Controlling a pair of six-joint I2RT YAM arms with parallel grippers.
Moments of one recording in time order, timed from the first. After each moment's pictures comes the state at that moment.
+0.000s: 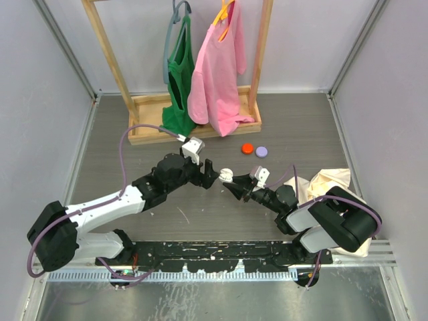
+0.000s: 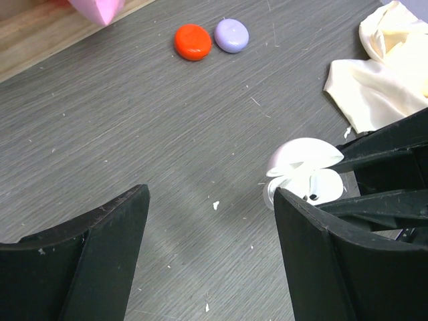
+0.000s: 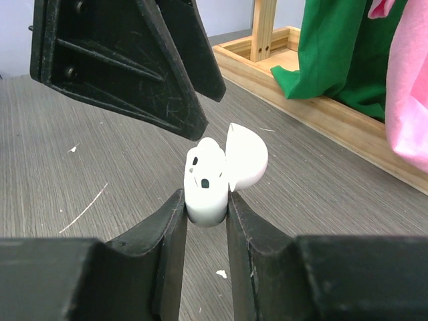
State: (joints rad) left arm -0.85 1.21 0.69 0.19 -0.05 -0.30; right arm 0.65 1.42 0.07 1.51 -0.37 0.04
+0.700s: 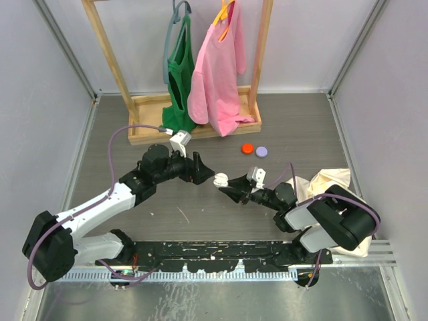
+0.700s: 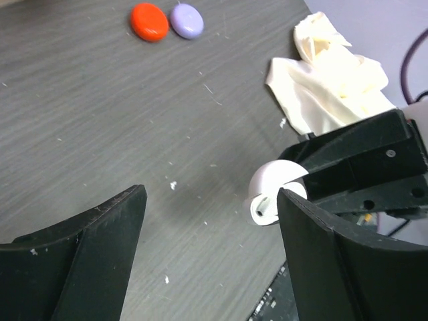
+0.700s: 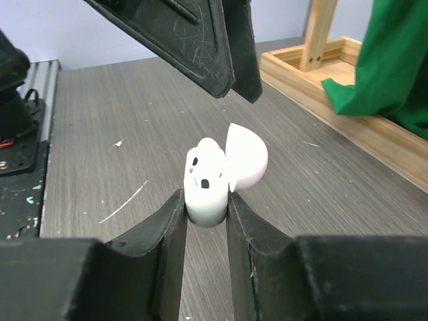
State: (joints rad) left arm -0.68 1.15 0.70 0.13 0.26 -0.46; right arm 0.65 1.43 0.09 1.51 -0.52 0.06
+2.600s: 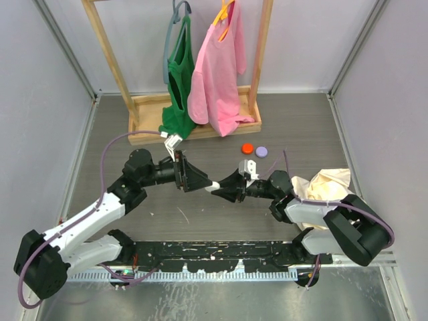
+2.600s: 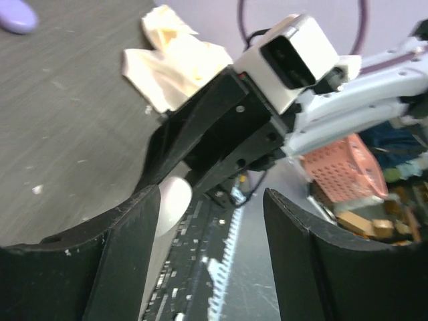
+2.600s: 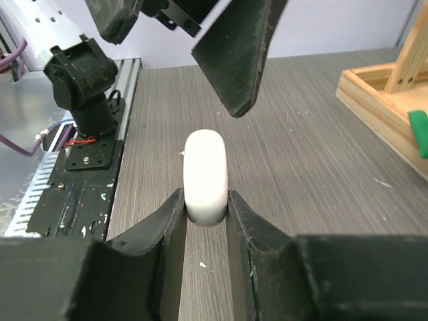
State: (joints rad) left arm -0.62 1.01 0.62 0.33 0.72 -0.75; right arm 0.65 1.30 0.27 1.21 -0.81 0.13
